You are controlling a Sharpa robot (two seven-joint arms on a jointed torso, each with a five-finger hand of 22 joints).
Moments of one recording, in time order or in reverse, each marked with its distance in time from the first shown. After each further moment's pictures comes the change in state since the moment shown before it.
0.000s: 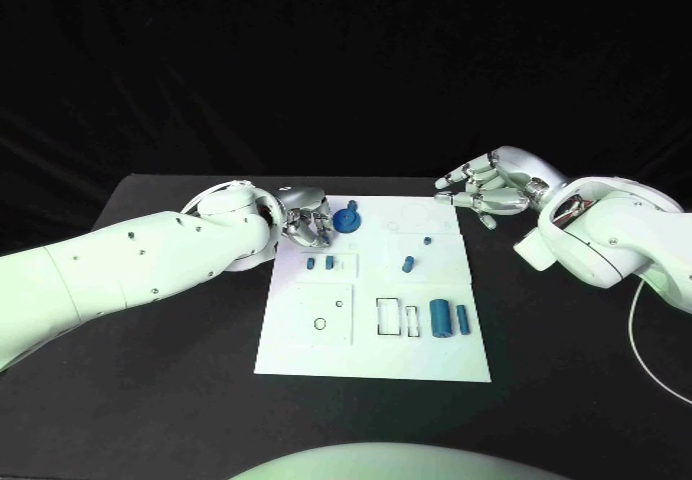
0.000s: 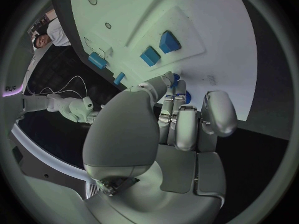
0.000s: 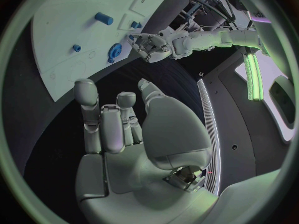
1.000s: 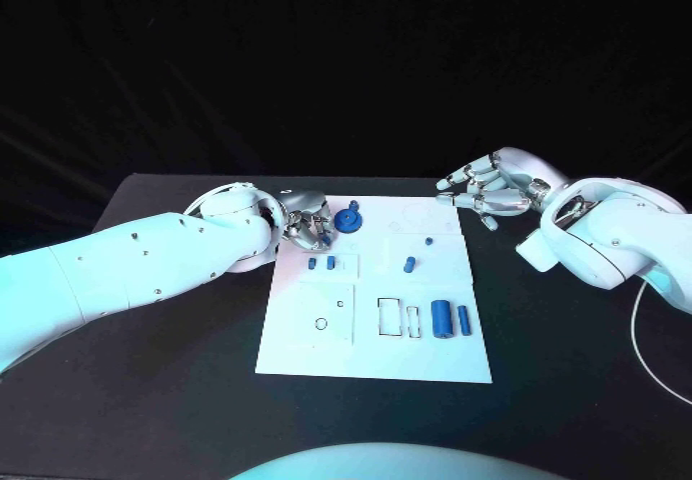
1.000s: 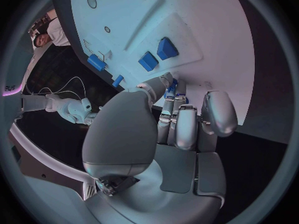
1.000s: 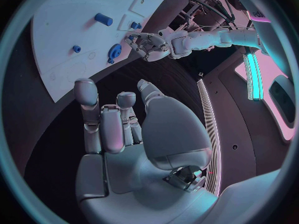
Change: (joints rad) left arm -0.005 0.002 -0.003 -0.006 0.004 0.016 -0.014; left_hand -0.056 -0.020 -0.003 0.003 0.004 -0.041 0.013 -0.021 -0.023 -0.041 0.016 -0.037 -0.007 -0.002 0.006 0.000 -0.016 0.000 0.004 0.004 -0.004 0.001; right arm 0.000 0.000 0.000 -0.001 0.003 0.007 0.001; right_hand 0.006 0.004 0.003 0.003 0.029 0.000 0.000 0.000 0.000 0.000 0.000 0.000 -0.004 0.000 0.000 0.000 0.000 0.000 0.000 0.000 -0.004 -0.005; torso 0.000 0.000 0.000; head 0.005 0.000
